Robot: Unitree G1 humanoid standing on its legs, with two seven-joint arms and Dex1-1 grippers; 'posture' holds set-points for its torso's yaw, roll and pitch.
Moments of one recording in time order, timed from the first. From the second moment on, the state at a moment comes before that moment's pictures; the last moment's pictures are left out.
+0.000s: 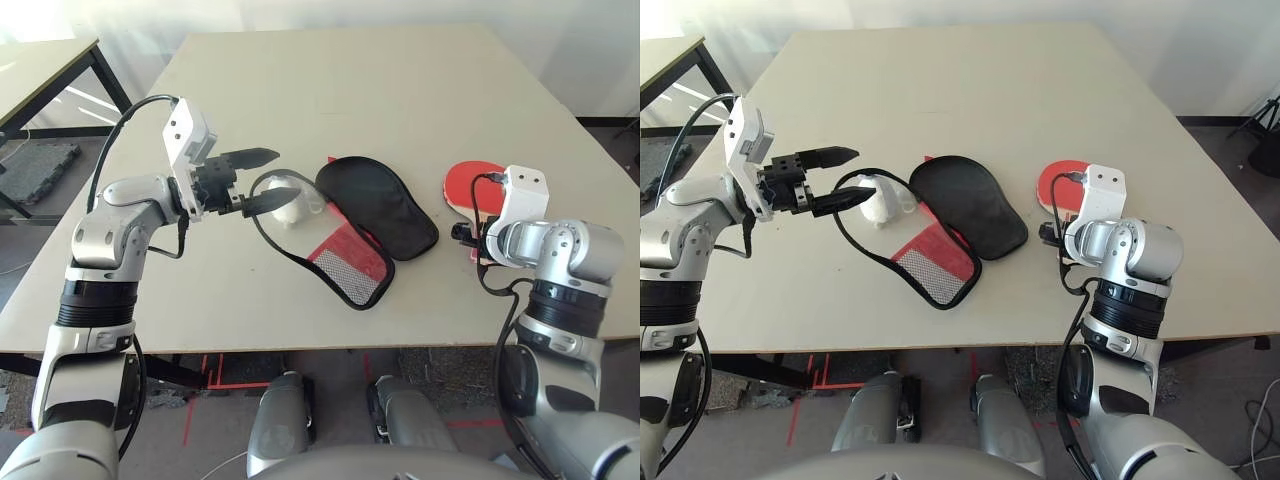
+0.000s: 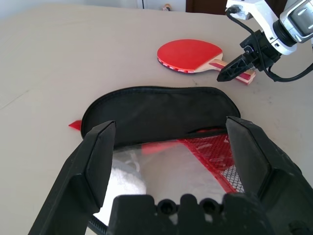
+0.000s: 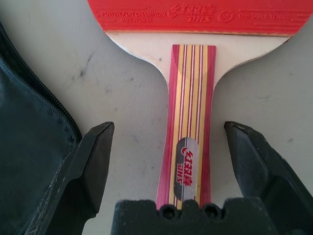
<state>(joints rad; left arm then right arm) -0.55 0.65 0.06 0.04 -0.47 0.49 -1.09 -0.60 -0.14 -0.46 -0.11 0.15 1.56 -0.10</state>
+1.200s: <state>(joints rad) -0.55 0.68 0.06 0.05 -0.47 0.50 -1.12 -0.66 -0.21 -0.17 -0.20 0.22 1.54 0.13</state>
